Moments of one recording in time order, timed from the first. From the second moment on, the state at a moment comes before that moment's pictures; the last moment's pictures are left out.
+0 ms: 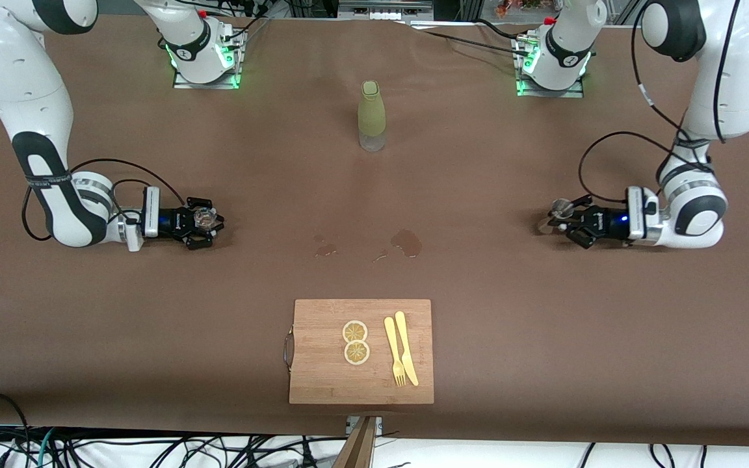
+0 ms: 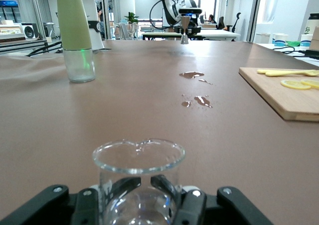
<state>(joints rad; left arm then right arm) 0.13 0.81 0.28 -1.85 -1.22 1.29 2.74 -0.20 0.81 -0.01 -1.88 1.14 1.69 -2.73</state>
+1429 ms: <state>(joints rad) 0.26 1.01 0.35 -1.68 -1.09 1.15 2.83 -0.20 0.75 -0.12 -1.87 1.00 1.77 -2.68</state>
